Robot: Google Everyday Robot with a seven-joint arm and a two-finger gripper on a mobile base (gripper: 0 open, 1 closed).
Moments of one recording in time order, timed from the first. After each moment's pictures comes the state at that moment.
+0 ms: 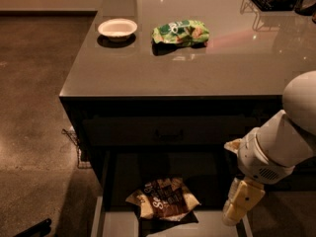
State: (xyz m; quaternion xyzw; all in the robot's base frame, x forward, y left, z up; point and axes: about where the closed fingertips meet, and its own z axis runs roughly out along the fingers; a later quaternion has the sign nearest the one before) arm 0.355 -0.170 0.773 -0.58 0.80 0.12 0.12
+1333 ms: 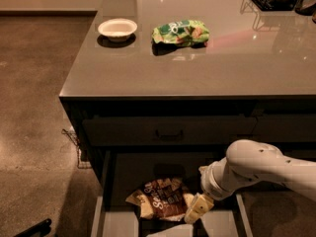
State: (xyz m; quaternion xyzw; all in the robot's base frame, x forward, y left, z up) arm 0.418 -0.136 0.564 -0.51 0.83 0.16 0.15
